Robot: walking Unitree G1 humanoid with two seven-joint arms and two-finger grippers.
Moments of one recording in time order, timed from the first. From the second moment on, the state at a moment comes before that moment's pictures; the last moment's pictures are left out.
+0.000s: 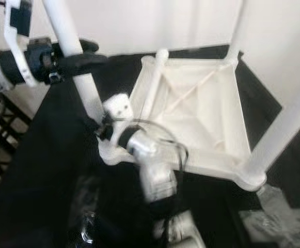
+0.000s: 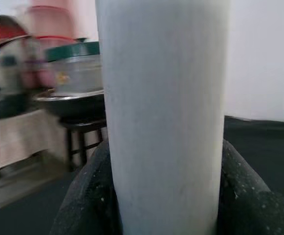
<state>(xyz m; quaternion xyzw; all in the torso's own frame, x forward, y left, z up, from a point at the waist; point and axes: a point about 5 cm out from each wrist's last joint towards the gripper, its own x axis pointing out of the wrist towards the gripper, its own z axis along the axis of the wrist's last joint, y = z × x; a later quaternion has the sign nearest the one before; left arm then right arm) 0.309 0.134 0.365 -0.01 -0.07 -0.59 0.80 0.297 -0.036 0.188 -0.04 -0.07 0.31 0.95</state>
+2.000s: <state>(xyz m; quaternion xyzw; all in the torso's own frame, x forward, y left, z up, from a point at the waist) 0.302 0.172 0.368 -0.02 -0.08 -0.56 0.82 0.342 -0.046 0.197 -0.02 -0.04 0.55 0.83</state>
